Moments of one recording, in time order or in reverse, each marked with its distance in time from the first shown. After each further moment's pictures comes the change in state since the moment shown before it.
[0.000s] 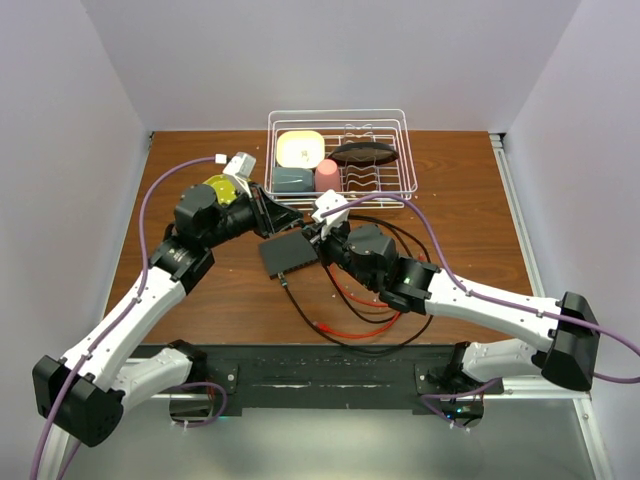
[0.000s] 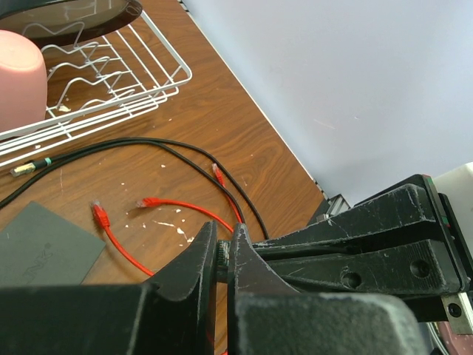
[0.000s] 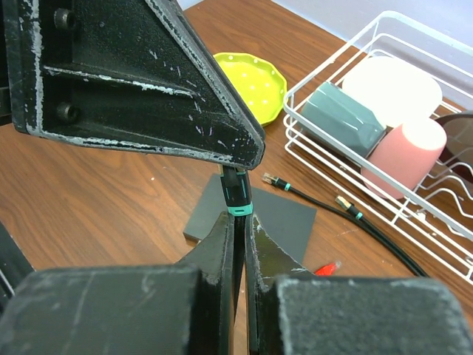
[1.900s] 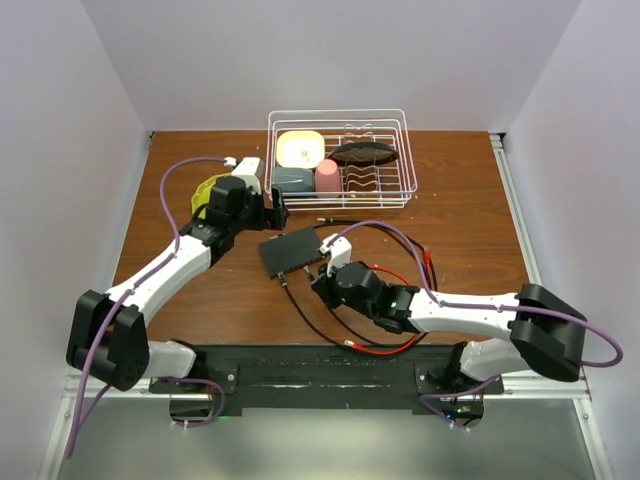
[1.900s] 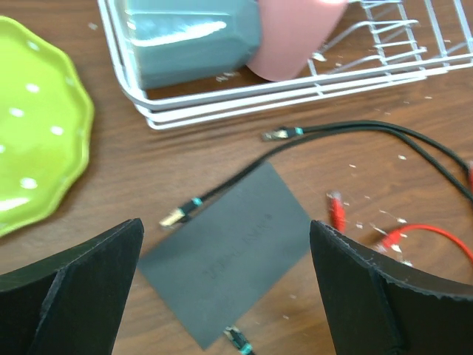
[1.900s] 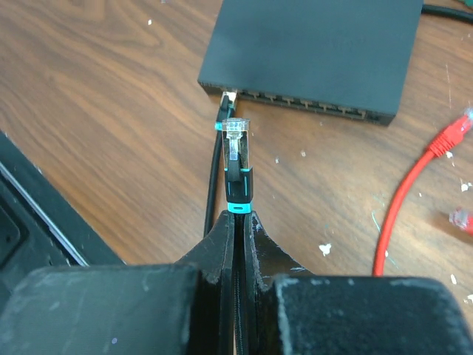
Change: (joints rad) left arm 0.067 0.313 0.002 -0.090 -0.451 0.269; right arm 0.034 0.076 -0.344 0.096 -0.062 0.395
